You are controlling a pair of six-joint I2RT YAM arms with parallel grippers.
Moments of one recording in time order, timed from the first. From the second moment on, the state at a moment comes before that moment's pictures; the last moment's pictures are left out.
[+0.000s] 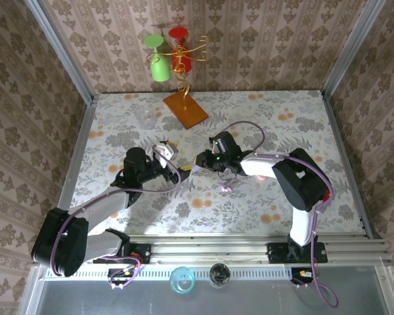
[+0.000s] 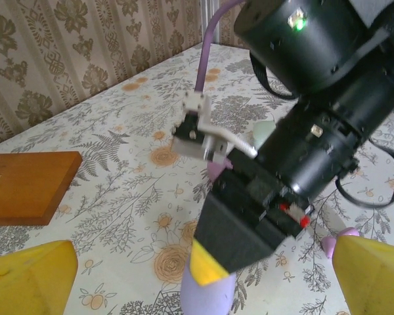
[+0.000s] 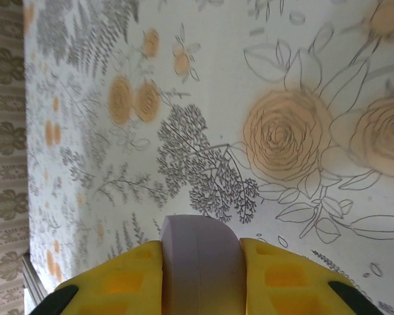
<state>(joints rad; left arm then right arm) -0.47 1.19 0.46 0.47 0.52 0.19 0.60 1.91 1.04 0.12 -0.37 0.84</state>
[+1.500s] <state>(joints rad) -0.89 2.12 1.61 -0.28 -0.22 -0.22 0.13 0.97 0.58 -0.26 -0.08 0.60</state>
